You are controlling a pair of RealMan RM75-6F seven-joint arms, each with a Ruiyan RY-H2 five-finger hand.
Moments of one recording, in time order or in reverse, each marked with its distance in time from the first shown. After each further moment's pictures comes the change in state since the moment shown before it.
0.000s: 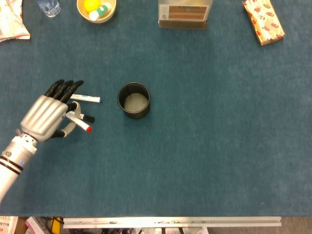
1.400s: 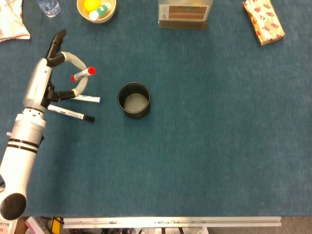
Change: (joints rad) left arm 0.006 0.060 -0.334 -0.463 -0.485 -0.038 -0.344; right arm 0.016 -0.044 -0.015 0.027 -0.008 -0.038 0.021
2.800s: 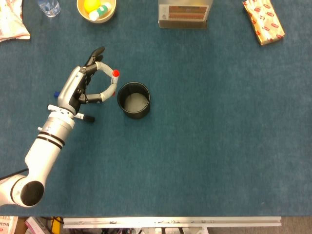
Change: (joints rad) left arm -0.051 -0.166 -0.025 0.189 0.050 -0.243 -0.419; right arm 0.005 0.040 0.002 -0.050 -0.011 0.007 -0.043
